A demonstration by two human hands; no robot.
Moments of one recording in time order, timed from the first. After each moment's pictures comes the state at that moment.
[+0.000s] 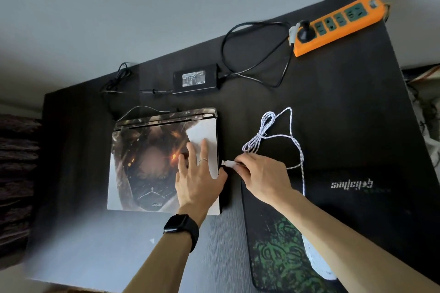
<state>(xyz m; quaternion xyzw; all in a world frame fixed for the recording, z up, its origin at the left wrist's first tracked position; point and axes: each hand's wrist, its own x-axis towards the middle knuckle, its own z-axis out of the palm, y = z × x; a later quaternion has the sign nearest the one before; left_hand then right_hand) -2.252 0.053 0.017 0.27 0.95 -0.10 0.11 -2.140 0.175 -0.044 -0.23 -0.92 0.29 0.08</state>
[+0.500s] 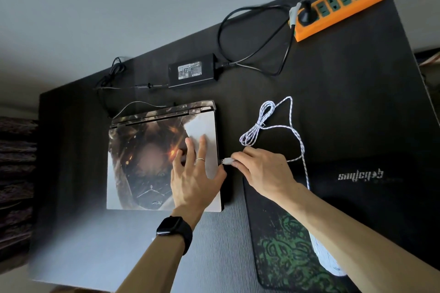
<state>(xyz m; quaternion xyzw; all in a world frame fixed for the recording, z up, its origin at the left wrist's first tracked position) -2.265 0.029 -0.006 0.33 0.93 -0.12 0.08 -2.140 0.172 -0.052 -0.19 -0.94 0.25 0.14</state>
